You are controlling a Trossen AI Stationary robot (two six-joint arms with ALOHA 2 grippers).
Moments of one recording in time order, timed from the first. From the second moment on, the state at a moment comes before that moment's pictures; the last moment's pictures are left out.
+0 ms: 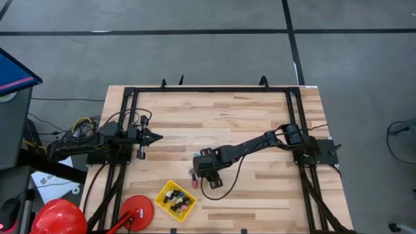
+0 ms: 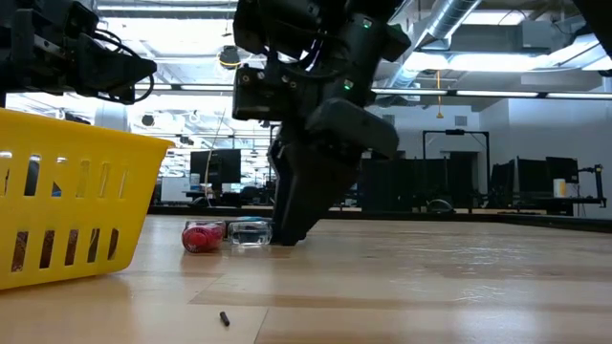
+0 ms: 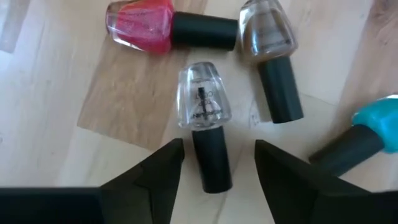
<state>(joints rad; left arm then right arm) 0.16 0.00 0.01 0.07 0.13 0.09 0.22 2.24 1.59 -0.57 -0.01 -0.12</state>
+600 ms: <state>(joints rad) 0.16 0.00 0.01 0.07 0.13 0.09 0.23 2.25 1.59 -0.61 0.00 -0.05</state>
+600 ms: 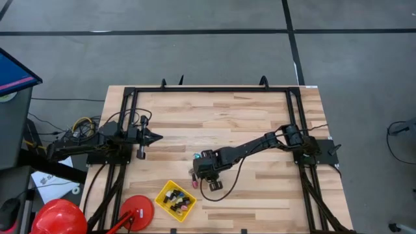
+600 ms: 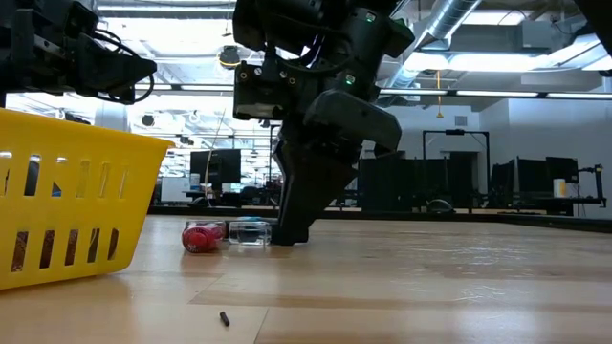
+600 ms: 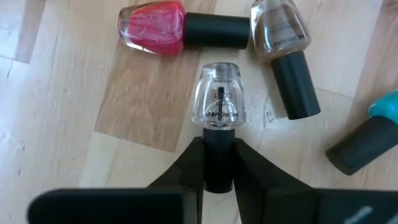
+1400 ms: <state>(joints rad) 0.16 0.00 0.01 0.07 0.13 0.09 0.26 2.07 1.59 -0.78 0.00 0.00</state>
